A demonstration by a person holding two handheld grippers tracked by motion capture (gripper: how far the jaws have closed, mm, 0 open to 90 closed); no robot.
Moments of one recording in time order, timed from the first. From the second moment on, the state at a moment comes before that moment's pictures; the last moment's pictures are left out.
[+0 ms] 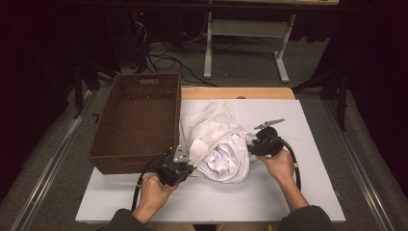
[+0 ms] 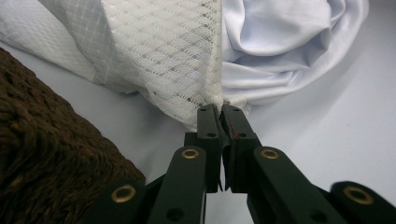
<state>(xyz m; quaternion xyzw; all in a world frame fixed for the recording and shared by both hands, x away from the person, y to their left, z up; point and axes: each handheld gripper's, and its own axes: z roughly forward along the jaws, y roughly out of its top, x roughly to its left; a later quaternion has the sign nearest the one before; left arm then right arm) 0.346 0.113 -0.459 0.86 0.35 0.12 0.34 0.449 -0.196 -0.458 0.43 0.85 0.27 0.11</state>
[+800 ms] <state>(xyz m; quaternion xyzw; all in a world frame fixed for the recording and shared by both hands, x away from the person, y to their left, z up) 0.349 0.108 -0.458 0.86 0.35 0.12 0.36 0.372 -0.159 -0.466 0.30 0.92 0.25 0.02</state>
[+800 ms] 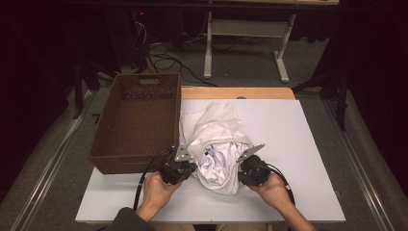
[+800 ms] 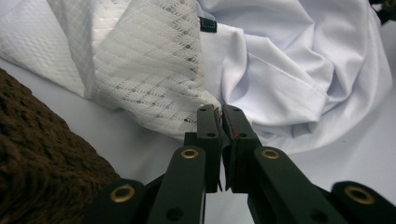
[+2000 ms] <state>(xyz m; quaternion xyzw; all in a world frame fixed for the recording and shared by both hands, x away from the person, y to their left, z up) 0.368 0.075 -0.448 0.85 0.35 0.18 0.36 0.397 -0.130 -0.445 0.30 0.91 0.28 0.09</state>
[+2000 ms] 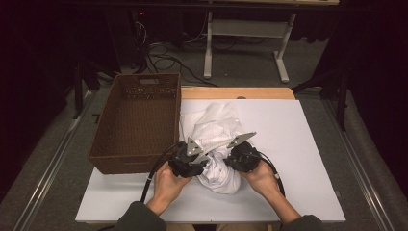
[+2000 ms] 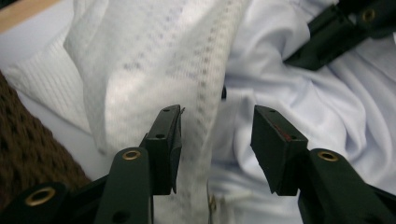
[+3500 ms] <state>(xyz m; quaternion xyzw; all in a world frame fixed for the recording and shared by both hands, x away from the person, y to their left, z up) 0.343 0.091 -0.442 0.86 0.33 0.16 0.36 0.378 -0.131 -0.432 0.28 0.90 0.30 0.17</state>
